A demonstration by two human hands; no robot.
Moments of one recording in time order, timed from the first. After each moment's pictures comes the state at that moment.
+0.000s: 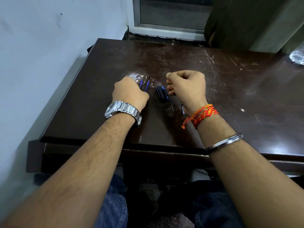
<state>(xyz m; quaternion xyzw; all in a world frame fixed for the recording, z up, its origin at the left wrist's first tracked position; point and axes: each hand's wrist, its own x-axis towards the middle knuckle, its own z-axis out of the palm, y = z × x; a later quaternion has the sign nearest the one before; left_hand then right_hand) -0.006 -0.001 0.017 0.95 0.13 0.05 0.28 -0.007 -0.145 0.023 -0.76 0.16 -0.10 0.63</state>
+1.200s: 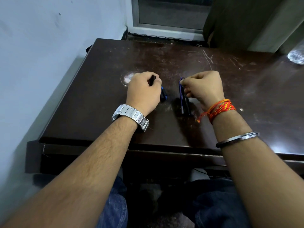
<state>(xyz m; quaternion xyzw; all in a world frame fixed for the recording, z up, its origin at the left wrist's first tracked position) -0.021 -0.029 0.024 0.84 0.02 0.09 0.53 -0.003 -0.191 0.029 -0.83 0.20 -0.07 0.51</state>
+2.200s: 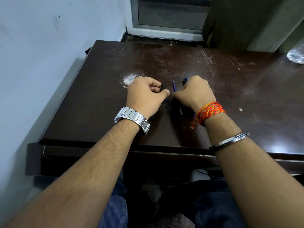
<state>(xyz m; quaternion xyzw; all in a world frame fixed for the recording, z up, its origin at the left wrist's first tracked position) -0.018 -0.032 0.009 0.86 0.01 0.11 0.49 -0.009 -0.176 0.030 -0.96 0.14 0.00 0.24</state>
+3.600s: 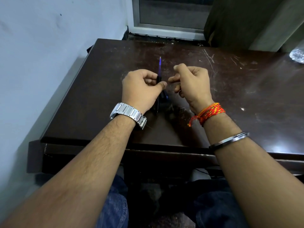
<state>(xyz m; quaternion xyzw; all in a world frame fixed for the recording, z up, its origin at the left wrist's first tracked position) -0.013 -0.020 0.016 0.83 0.01 0.15 0.53 -0.006 -0.159 0.031 -0.77 0.12 -0.10 0.61</state>
